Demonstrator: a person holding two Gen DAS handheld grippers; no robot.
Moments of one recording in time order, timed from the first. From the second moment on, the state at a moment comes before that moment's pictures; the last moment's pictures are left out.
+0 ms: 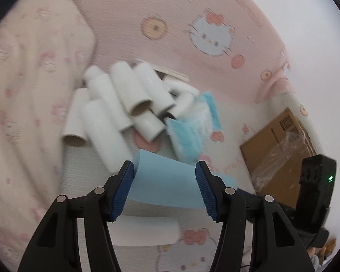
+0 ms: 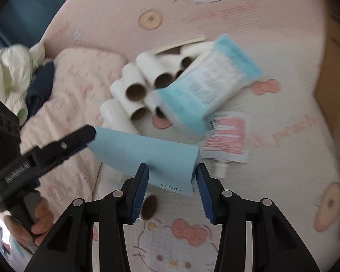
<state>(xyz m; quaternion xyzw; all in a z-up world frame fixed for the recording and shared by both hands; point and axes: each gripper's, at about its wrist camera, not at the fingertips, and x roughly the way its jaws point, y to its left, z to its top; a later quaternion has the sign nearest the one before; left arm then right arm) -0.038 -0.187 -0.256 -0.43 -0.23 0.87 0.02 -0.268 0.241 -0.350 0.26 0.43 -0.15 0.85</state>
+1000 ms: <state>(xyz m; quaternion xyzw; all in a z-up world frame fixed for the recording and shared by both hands) -0.069 -0.110 -0.290 -0.49 -0.16 0.86 0.02 -0.338 0.186 -0.362 0.29 0.43 -0.24 0.82</state>
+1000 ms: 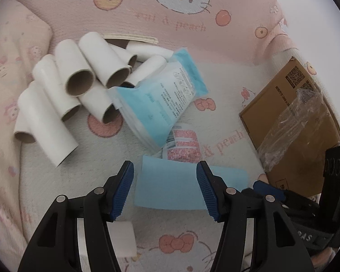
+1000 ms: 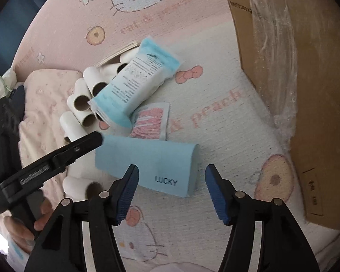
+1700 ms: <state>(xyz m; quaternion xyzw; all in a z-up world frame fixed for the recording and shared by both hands) -0.027 -0.090 -0.294 -0.48 -0.19 0.86 0.00 -0.306 0.195 -0.333 0.17 0.46 -0.20 0.84</state>
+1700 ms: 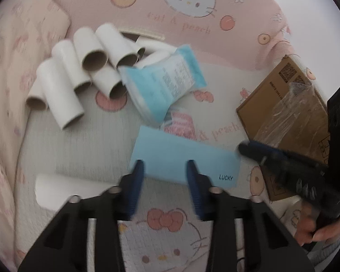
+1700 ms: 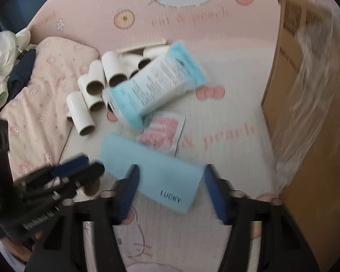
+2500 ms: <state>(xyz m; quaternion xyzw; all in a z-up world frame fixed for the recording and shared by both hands) -0.055 -0.092 -0.320 -0.48 -0.22 0.85 0.04 -0.300 0.171 -0.365 0.19 0.51 -0.20 0.82</state>
